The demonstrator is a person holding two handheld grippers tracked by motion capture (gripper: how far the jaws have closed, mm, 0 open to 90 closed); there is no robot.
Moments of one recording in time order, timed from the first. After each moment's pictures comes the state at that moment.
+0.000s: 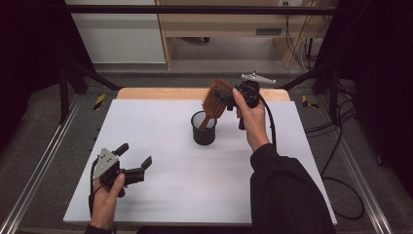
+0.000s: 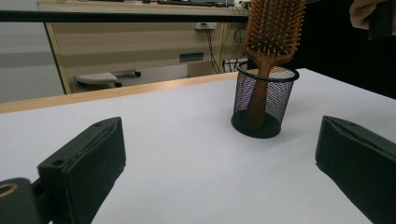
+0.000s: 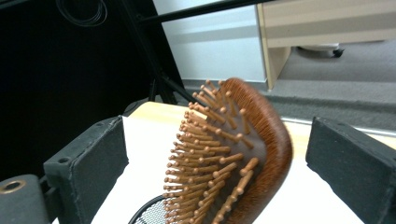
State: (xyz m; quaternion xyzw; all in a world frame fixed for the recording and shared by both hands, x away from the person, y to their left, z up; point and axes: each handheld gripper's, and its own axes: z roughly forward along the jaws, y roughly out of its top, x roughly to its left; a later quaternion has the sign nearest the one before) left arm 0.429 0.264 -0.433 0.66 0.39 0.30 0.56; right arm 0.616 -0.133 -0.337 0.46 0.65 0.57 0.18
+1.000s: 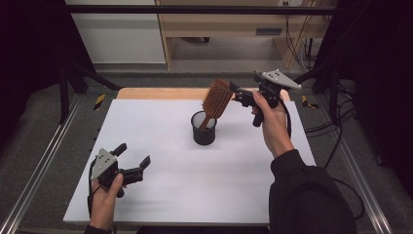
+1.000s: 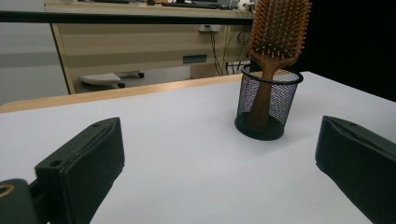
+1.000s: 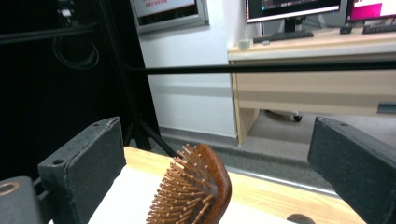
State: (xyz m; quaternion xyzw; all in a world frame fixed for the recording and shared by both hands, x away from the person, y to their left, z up) left arm 0.428 0.267 -0.432 0.66 0.39 0.30 0.57; right arm 0.571 -0.167 -0.297 0.42 0.60 0.61 0.30
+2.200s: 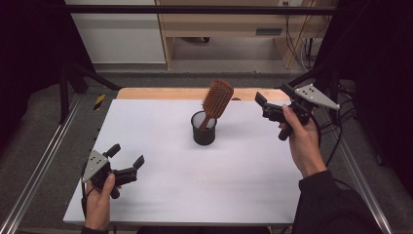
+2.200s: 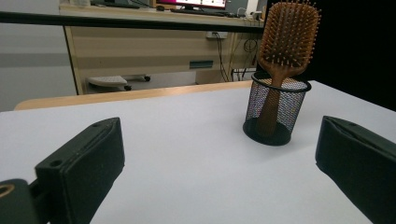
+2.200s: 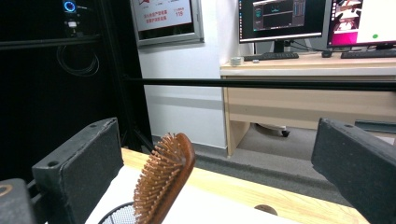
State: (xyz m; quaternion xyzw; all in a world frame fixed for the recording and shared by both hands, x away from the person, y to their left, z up) left arm 0.422 0.282 -0.430 0.64 0.41 0.31 0.57; right arm 0.516 -0.228 -0.298 0.39 0.59 0.62 0.33
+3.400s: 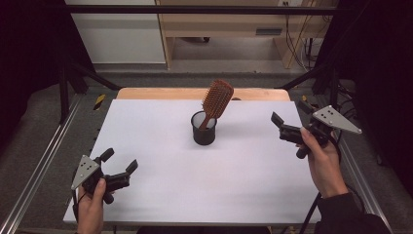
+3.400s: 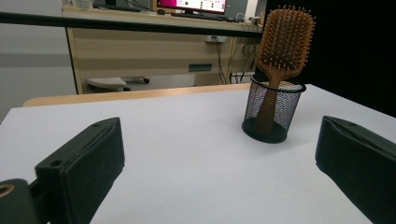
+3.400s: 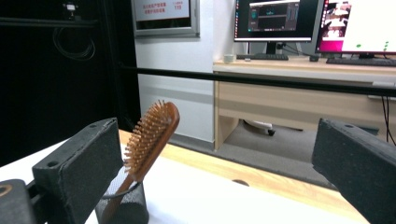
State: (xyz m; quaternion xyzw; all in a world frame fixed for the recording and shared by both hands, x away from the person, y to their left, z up) left arm 0.407 0.297 -0.430 0.63 0.41 0.31 0.58; right arm 0.470 -0.265 -0.319 0.38 0.61 0.60 0.35
